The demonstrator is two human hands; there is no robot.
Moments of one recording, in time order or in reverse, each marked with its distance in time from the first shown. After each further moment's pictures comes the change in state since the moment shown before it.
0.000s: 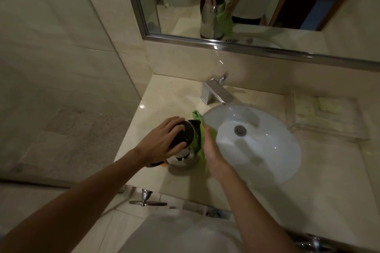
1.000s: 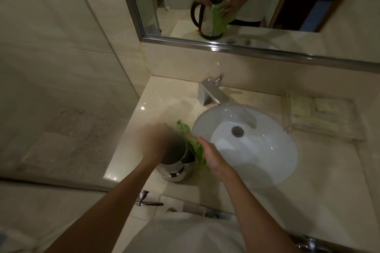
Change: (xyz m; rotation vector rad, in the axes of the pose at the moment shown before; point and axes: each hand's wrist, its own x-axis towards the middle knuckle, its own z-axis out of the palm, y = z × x) left_hand 0.014 0.041 0.013 -0.401 0.497 -0.967; right_hand -0.023 -0.008 -0.037 -0.306 -0.252 -0.033
